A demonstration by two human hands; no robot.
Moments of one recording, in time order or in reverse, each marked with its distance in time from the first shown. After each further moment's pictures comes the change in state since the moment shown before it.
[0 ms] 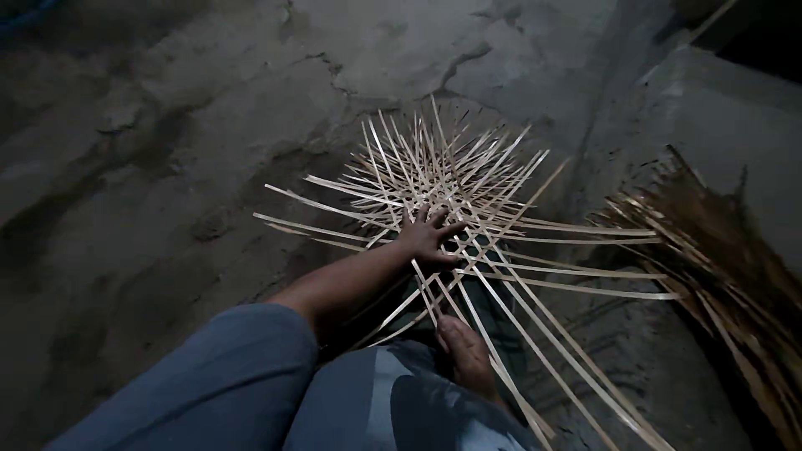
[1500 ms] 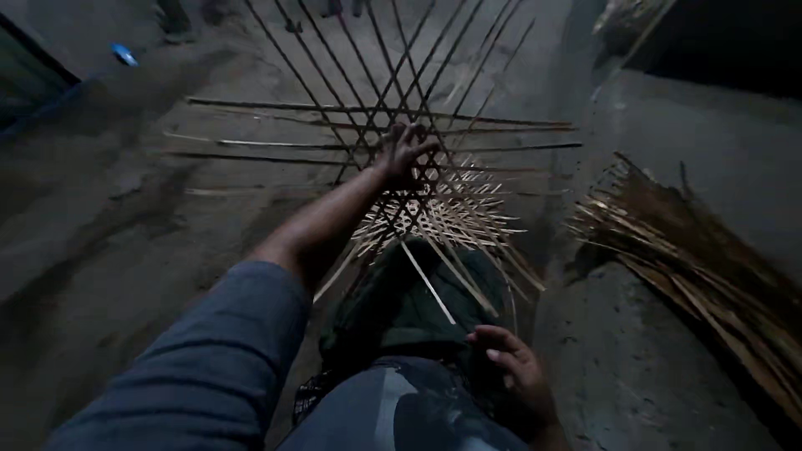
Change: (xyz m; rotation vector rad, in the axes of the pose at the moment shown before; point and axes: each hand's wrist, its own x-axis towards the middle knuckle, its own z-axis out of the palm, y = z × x) left_hand 0.085 -0.038 -0.185 0.296 0.414 0.203; right_hand -0.032 -0.001 -0.084 0.081 0.102 -0.013
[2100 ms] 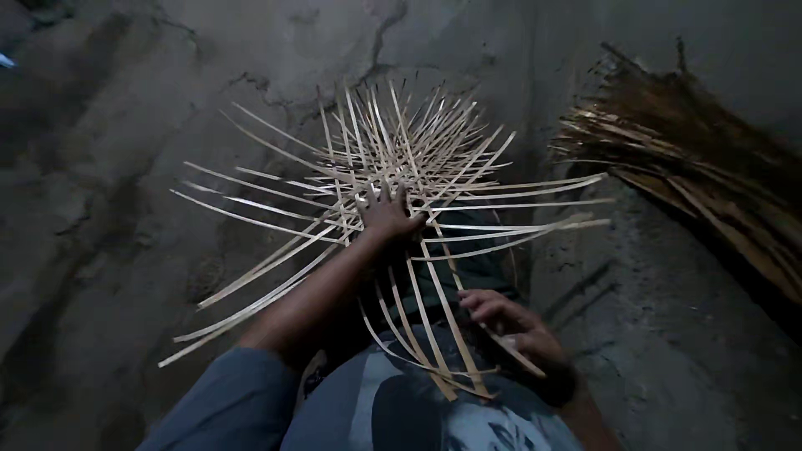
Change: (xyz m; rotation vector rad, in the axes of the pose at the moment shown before) left_hand -0.108 0.111 0.099 -0.144 -0.507 -0.459; right_hand -0.003 -0.001 -0.004 0.061 -0.294 -0.205
